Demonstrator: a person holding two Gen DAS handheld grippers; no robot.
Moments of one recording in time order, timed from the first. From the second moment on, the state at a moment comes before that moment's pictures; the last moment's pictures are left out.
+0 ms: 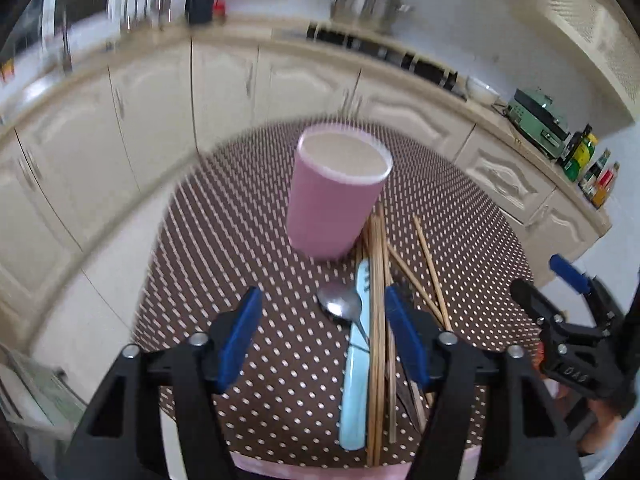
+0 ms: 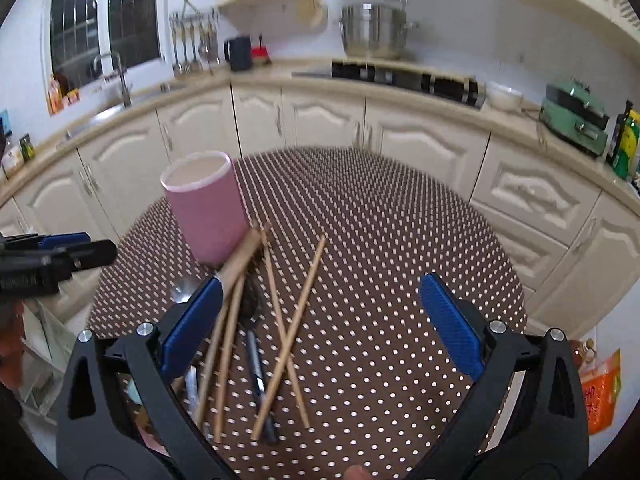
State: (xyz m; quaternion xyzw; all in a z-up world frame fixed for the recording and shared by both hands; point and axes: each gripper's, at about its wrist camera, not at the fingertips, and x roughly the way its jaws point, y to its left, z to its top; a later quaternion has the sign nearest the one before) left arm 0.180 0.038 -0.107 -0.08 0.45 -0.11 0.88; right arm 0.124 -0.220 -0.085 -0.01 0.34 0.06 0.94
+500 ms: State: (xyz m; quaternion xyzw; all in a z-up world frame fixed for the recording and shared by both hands) left arm 0.227 -0.022 -0.162 -0.02 0.54 -0.17 0.82; right arm 0.155 -0.231 -0.129 0.03 0.44 0.10 0.89
